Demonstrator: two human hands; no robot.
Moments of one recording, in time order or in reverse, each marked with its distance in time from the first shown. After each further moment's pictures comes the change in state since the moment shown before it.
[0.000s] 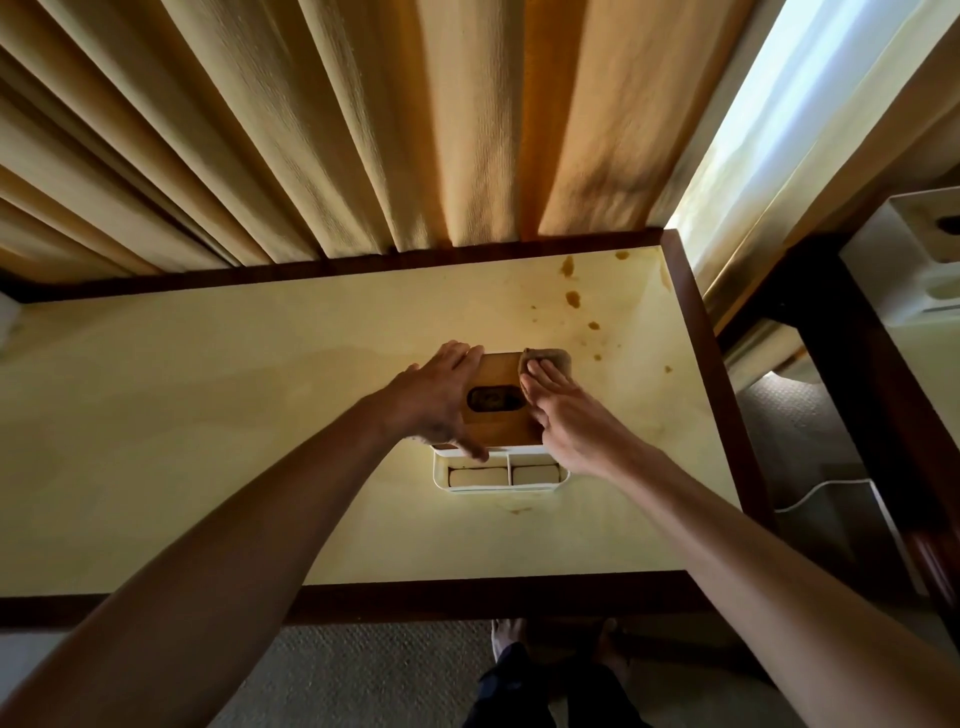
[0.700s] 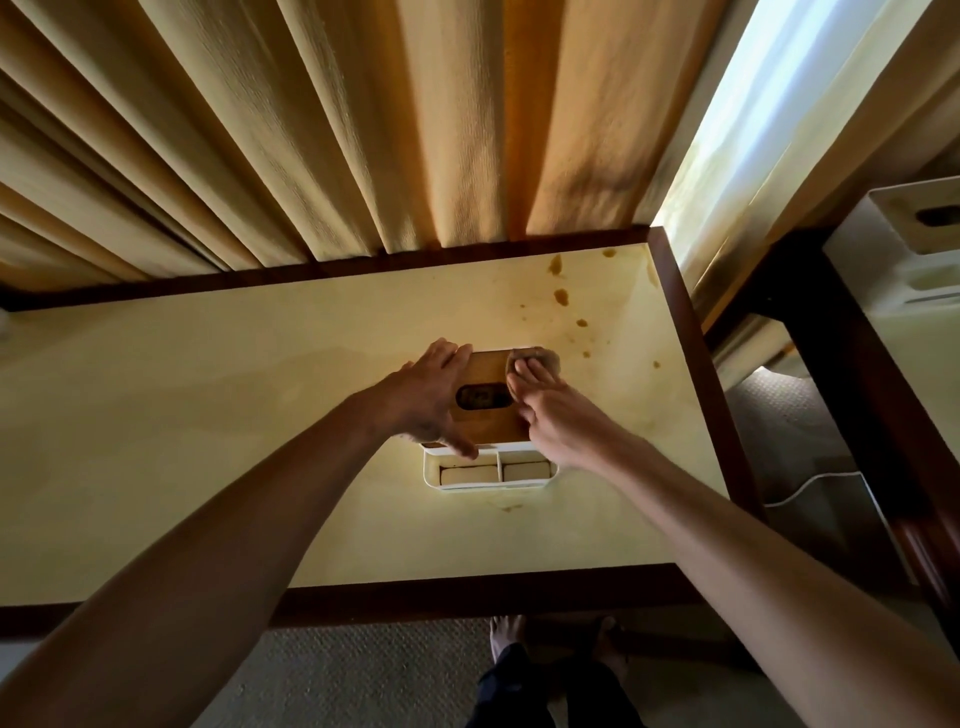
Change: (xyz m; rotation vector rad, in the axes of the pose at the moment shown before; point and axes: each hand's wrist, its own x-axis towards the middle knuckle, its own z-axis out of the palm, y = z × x) left_hand 0.003 -0.001 0.001 -0.017 -0.004 0.014; right_hand -0.002 -0.004 -0.004 0.000 -0.018 0.006
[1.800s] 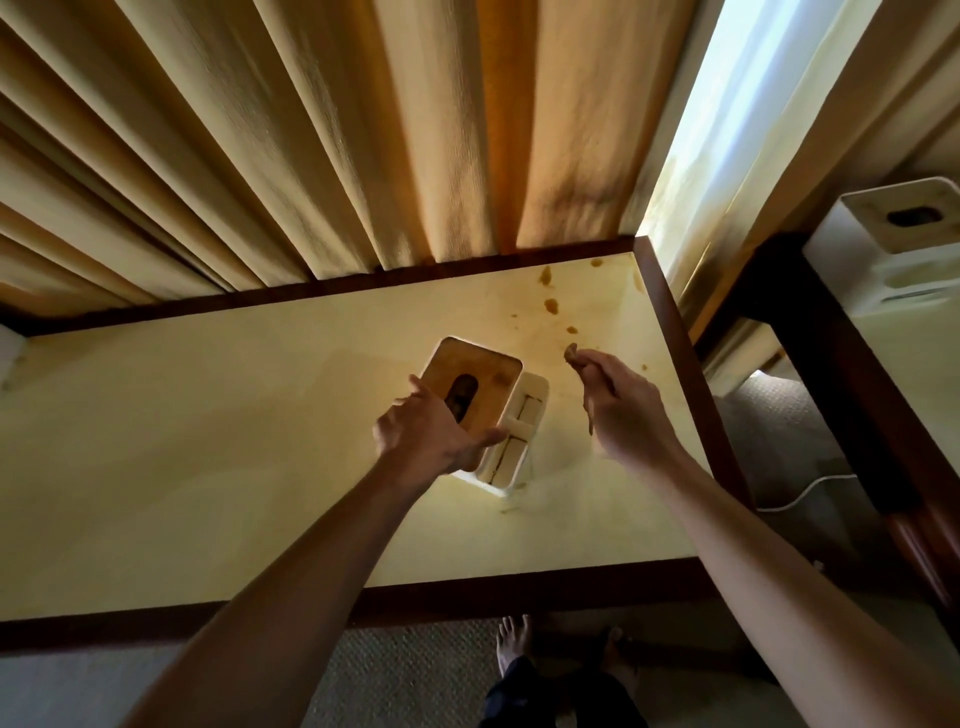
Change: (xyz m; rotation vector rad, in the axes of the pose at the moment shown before) left_hand -0.023 0.040 0.029 -0.158 0.194 -0.530; right_hand -0.059 0.021 -0.030 0.722 0.476 0.218
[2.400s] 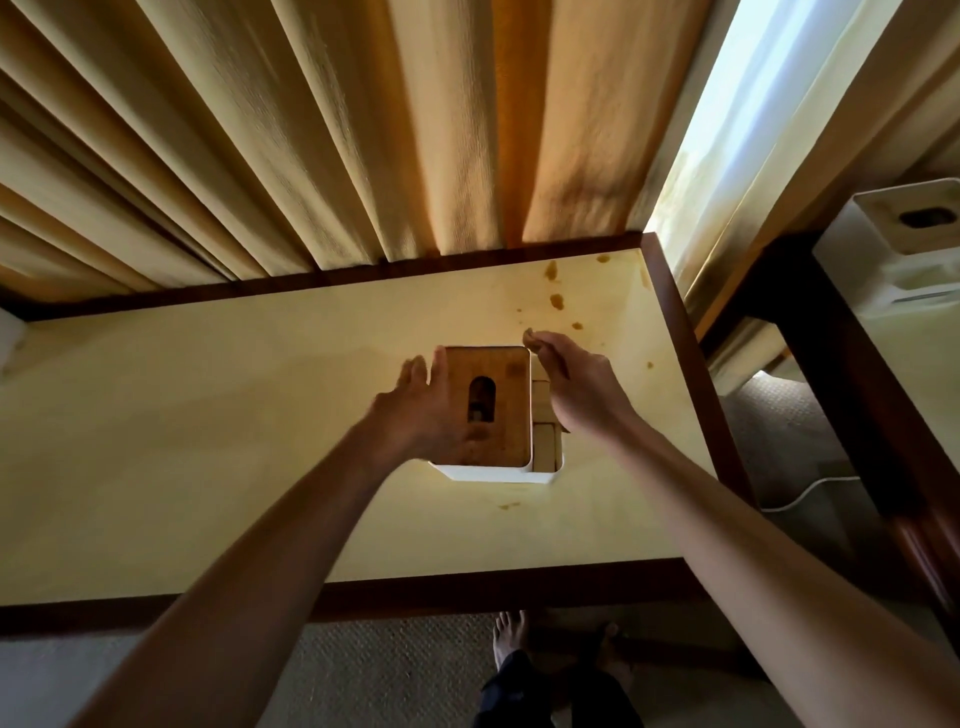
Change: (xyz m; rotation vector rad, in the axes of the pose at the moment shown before) left_hand 0.014 -0.014 -0.016 0.024 -0.130 0.226; right_hand 0.029 -0.013 0.031 -0.178 -0.100 -0.157
